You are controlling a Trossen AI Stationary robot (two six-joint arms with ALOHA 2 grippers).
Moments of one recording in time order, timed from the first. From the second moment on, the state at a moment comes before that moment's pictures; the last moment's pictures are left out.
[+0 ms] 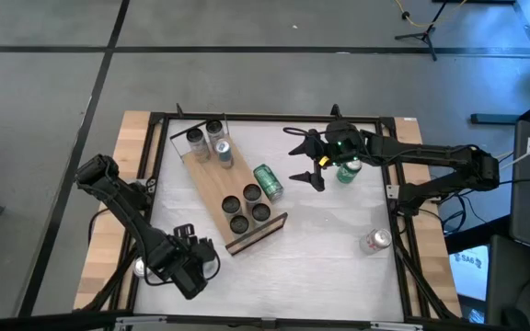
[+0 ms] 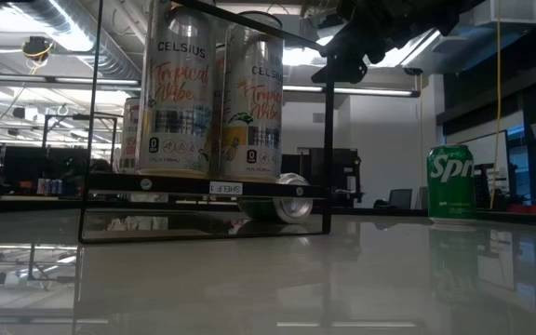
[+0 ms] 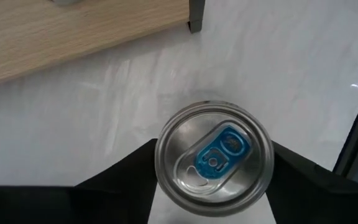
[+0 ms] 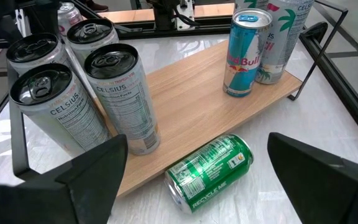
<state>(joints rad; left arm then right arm) -0.76 1.68 1.37 -1.16 -0.20 -1.05 -0.25 1.28 0.97 -0.19 -0.29 -0.08</state>
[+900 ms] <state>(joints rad) -0.69 1.68 1.55 -1.38 -0.20 -0.98 -0.25 1.28 0.97 -0.19 -0.29 -0.08</state>
